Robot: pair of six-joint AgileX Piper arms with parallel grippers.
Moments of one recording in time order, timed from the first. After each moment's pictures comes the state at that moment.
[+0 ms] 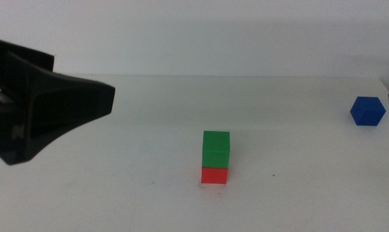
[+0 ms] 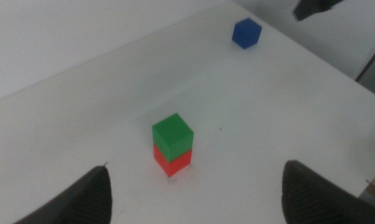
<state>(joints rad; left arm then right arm) -0.79 0.82 -1.20 0.02 0.99 -0.13 -0.07 1.49 -1.30 -0.05 1.00 0.05</state>
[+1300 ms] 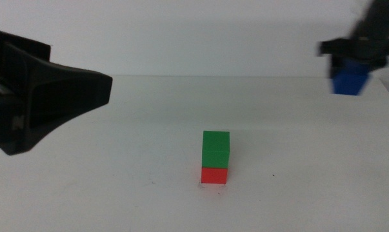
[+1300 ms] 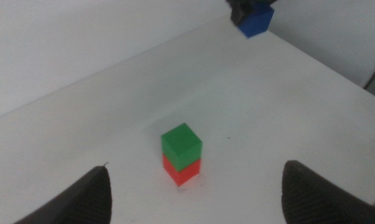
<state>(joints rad) -0.79 0.82 -1.20 0.06 0.96 -0.13 0.12 2.01 -1.90 -0.14 1.21 0.24</state>
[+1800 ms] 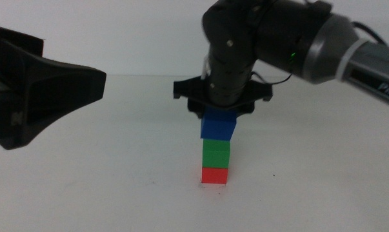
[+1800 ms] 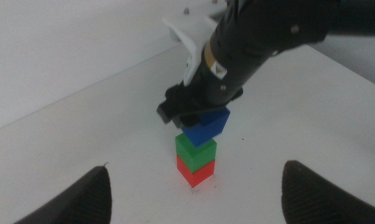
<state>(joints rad) -0.79 0.82 -1.20 0.10 0.96 -0.13 0.77 1.96 -1.85 -0.26 1.21 0.83</state>
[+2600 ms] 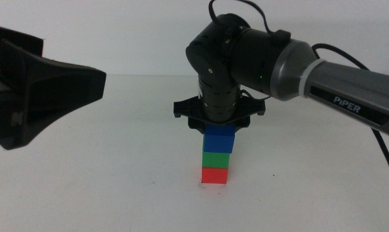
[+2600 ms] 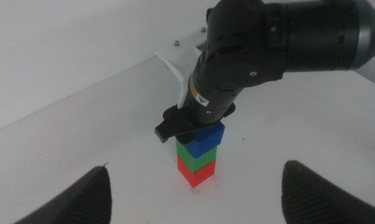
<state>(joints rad) -0.79 0.82 -1.20 0.10 0.96 -0.13 0.78 2.06 -1.85 -0.30 1.21 0.86</state>
